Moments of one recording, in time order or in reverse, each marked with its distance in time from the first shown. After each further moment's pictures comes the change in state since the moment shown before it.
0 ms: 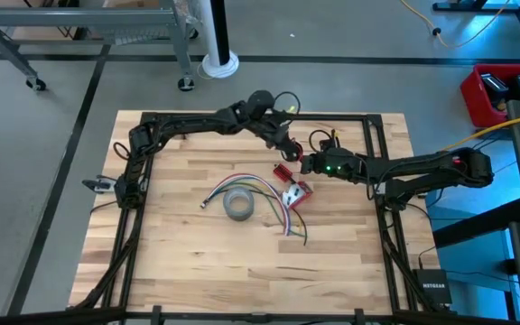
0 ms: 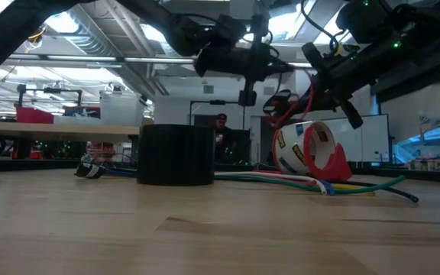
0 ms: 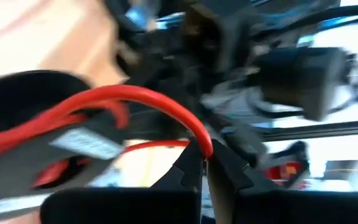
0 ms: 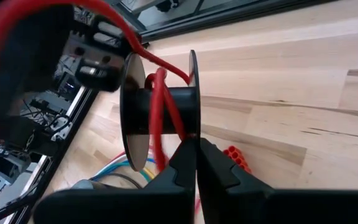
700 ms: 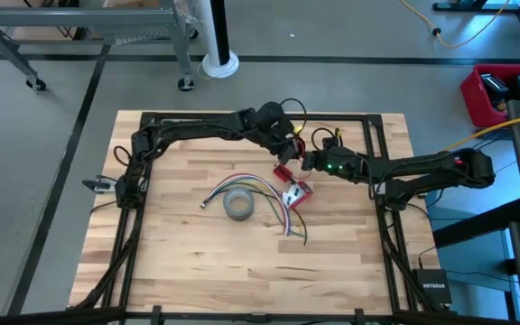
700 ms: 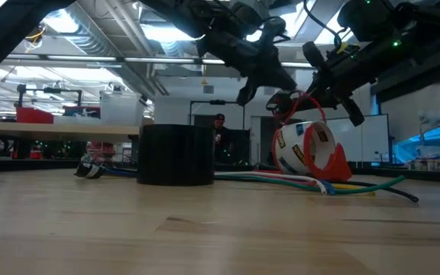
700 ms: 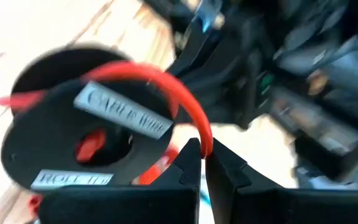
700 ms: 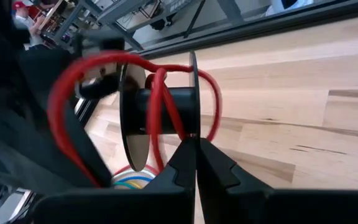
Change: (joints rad) left arm -0.100 -0.001 0.117 -0.356 -0.382 0.478; right arm 0.000 -0.019 0.000 0.000 0.072 0.000
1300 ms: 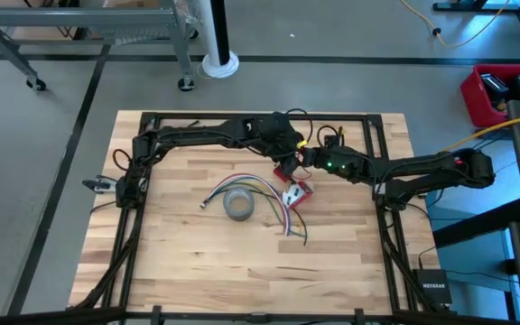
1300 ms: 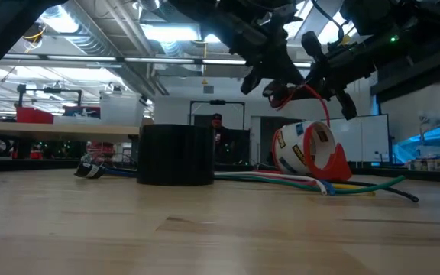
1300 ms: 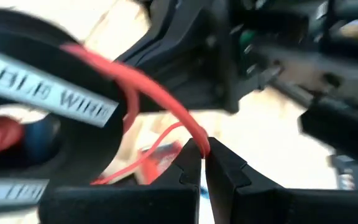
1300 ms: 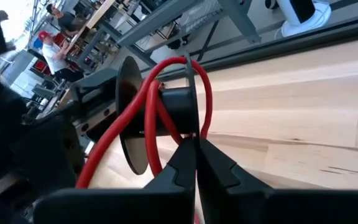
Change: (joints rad) left arm -0.092 0.000 0.069 -0.107 -0.169 0.122; right arm 0.000 0.000 0.000 0.110 0.041 0.007
